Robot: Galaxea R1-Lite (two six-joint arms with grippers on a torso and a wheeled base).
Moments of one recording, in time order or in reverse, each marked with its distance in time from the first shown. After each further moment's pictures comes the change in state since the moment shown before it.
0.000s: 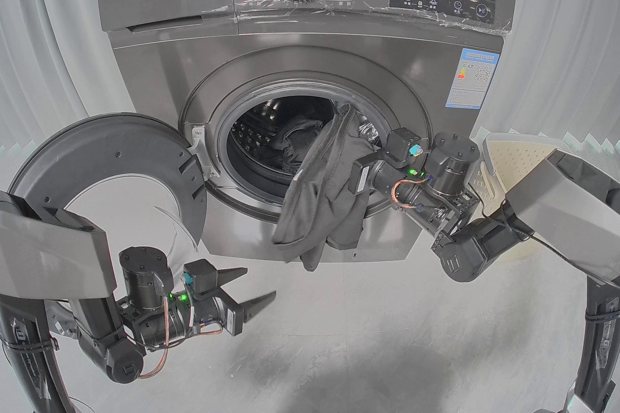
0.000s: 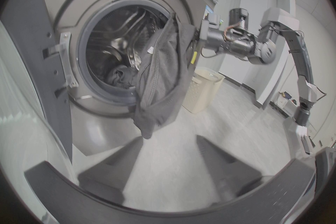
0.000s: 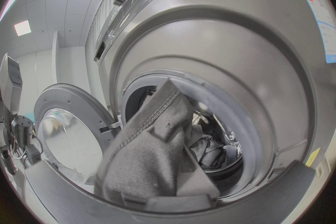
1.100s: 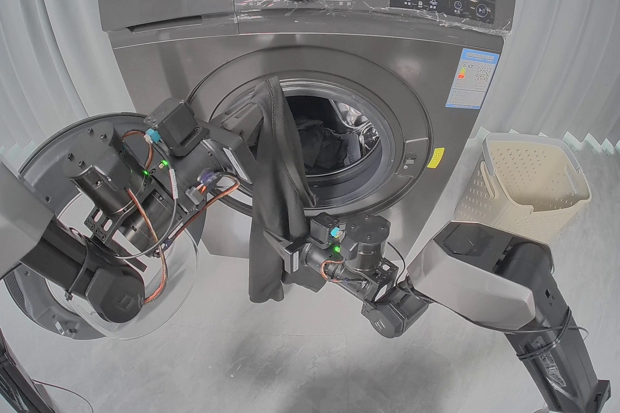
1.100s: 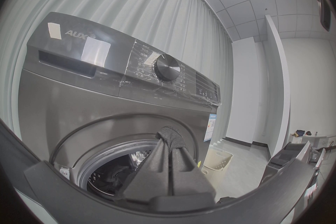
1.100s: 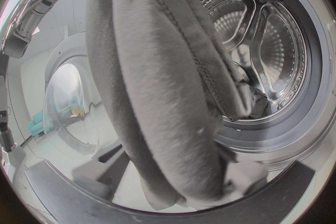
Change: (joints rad) left arm -0.084 -0.271 -0.455 0.016 0.133 -0.157; right arm 0.160 0.371 -0.182 -0.037 0.015 0.007
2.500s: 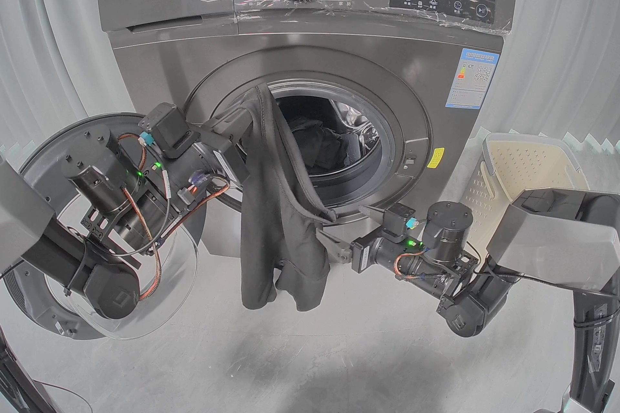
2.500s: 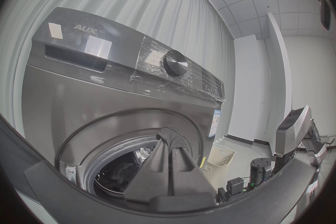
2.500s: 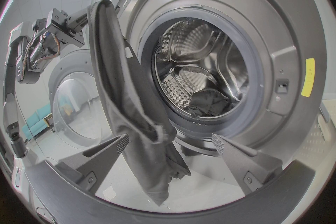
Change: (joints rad) left arm 0.047 0.008 0.016 -0.007 -0.028 -0.009; right arm -0.121 -0.312 0.521 -0.136 0.044 0.009
